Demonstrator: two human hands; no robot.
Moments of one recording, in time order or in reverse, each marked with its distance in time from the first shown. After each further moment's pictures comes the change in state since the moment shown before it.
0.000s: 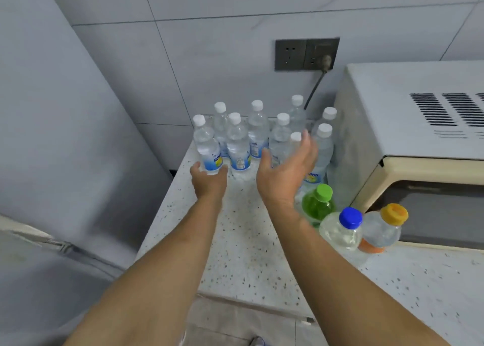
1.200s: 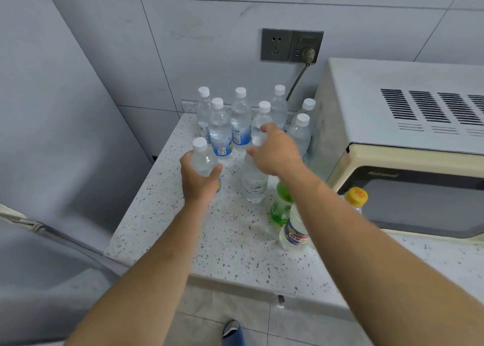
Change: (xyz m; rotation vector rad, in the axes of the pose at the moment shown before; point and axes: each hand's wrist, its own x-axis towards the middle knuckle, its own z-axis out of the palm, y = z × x) left_hand -0.040 -0.032 -0.004 0.198 -0.023 0.314; right_hand 0.046 -0.035 -0.056 -0.568 -0.686 -0.017
